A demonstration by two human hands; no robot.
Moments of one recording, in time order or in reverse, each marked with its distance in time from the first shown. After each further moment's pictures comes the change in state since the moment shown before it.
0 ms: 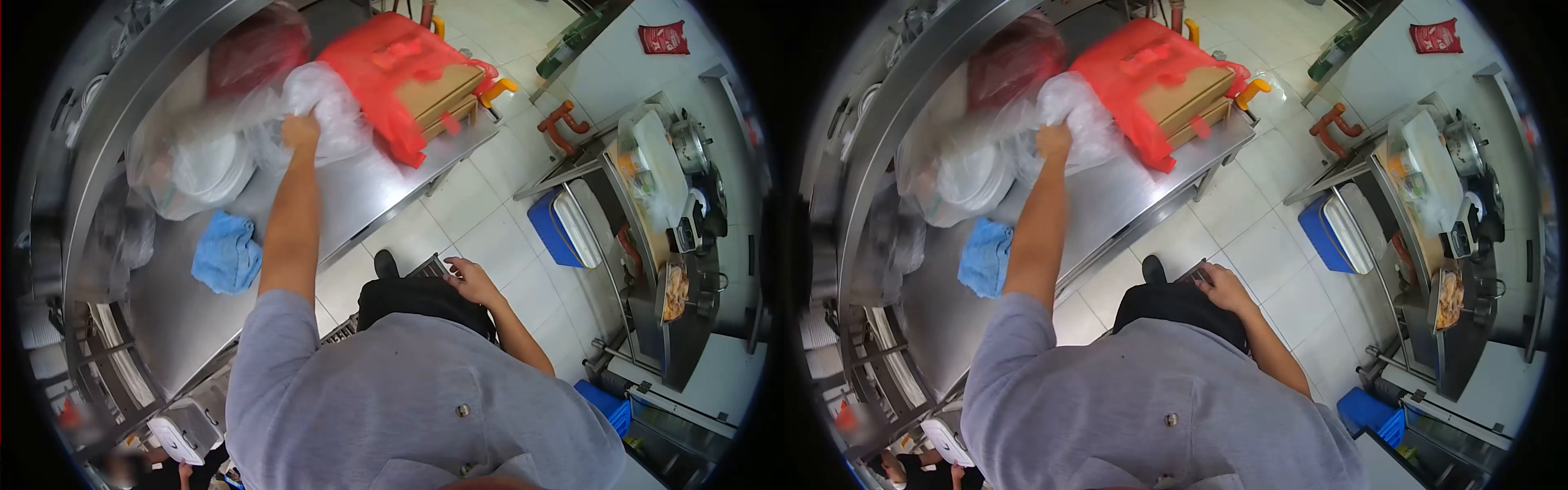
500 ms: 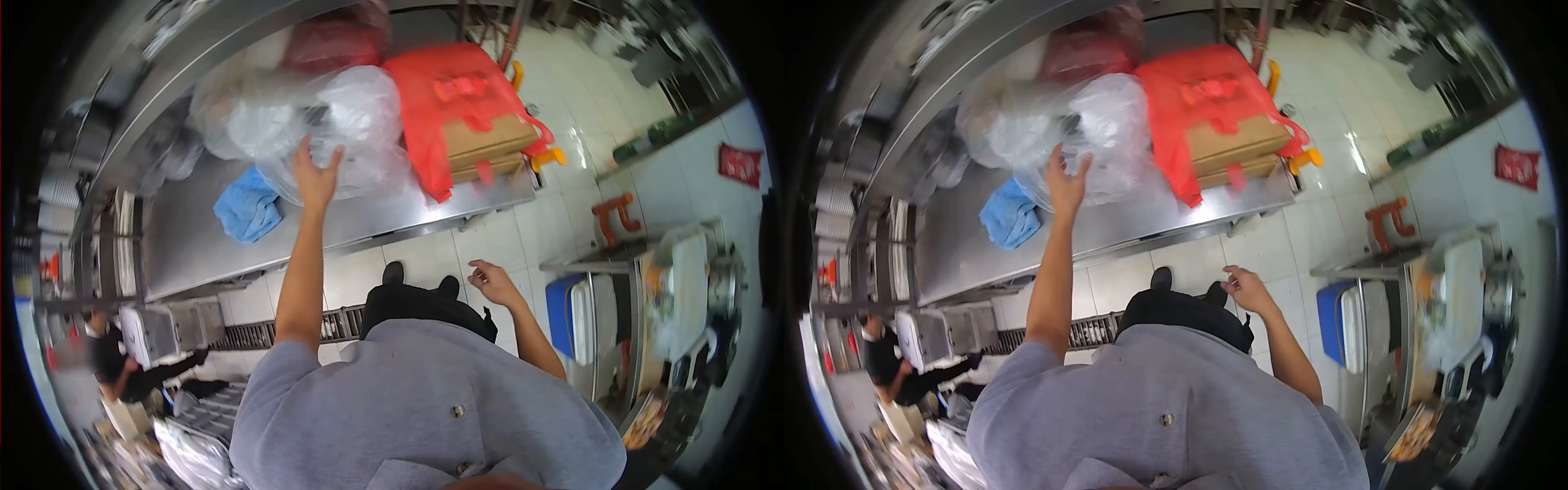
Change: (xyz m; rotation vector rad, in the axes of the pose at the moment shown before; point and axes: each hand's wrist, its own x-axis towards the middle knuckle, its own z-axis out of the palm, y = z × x) left_hand -0.114 -0.051 -0.093 -0.391 0.196 0.138; right_hand 0.102 0.062 -0.112 -0.095 -0.273 -0.195
